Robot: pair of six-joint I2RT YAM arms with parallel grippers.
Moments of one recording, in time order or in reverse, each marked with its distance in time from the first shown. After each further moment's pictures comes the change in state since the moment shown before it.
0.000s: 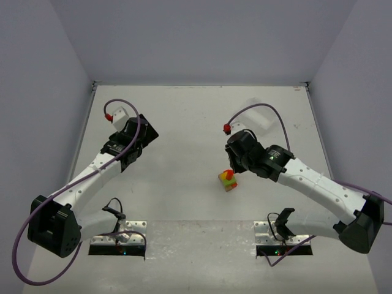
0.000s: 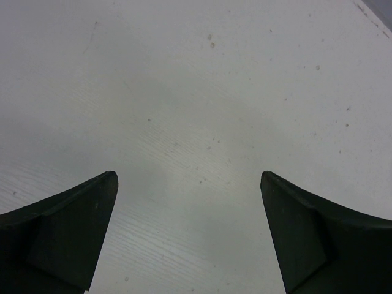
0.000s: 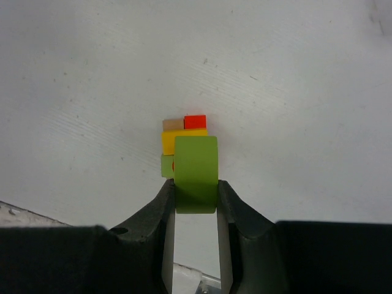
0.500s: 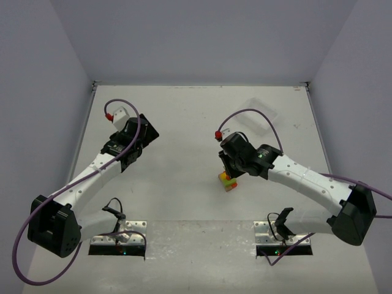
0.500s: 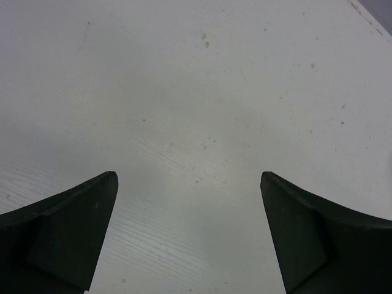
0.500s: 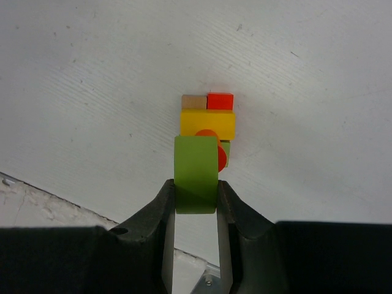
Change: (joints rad) left arm 0.000 0.000 -0.009 0.021 0.016 0.009; right arm 0.000 0.065 -0.048 0.009 -0.117 -0.019
